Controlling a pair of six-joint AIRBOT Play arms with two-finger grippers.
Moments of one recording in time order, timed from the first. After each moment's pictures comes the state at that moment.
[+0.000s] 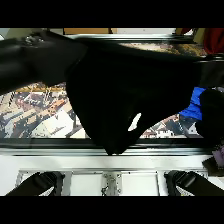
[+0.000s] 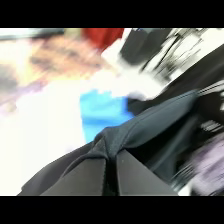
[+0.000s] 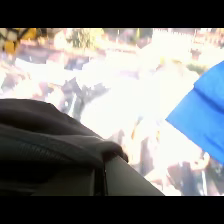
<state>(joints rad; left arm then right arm) -0.62 -0.97 1.77 1.33 -1.14 -1.81 0.59 -1.06 2.00 -1.80 1.71 1.87</state>
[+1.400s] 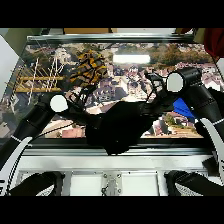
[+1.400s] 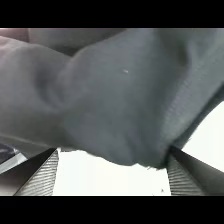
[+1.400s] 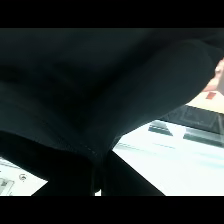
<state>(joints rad) -0.50 -1.14 1.11 1.16 -1.32 -1.59 0.41 -1.25 1.40 -1.41 1.63 1.84</state>
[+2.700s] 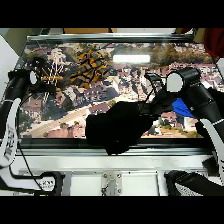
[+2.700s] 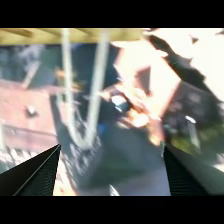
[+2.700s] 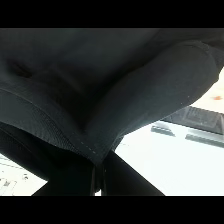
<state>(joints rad) 0.06 -1.58 1.43 1.82 -1.00 -1.54 0.41 -1.25 1.40 -1.41 1.63 1.84</state>
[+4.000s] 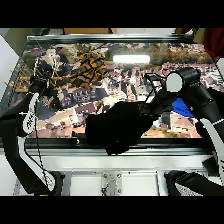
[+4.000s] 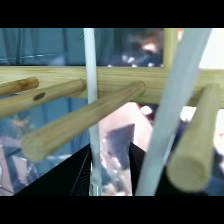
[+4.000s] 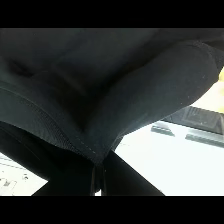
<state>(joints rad) 0.09 -1.99 1.63 2.03 -0.94 -1.61 0.41 -1.25 1.40 -1.41 1.63 1.84</state>
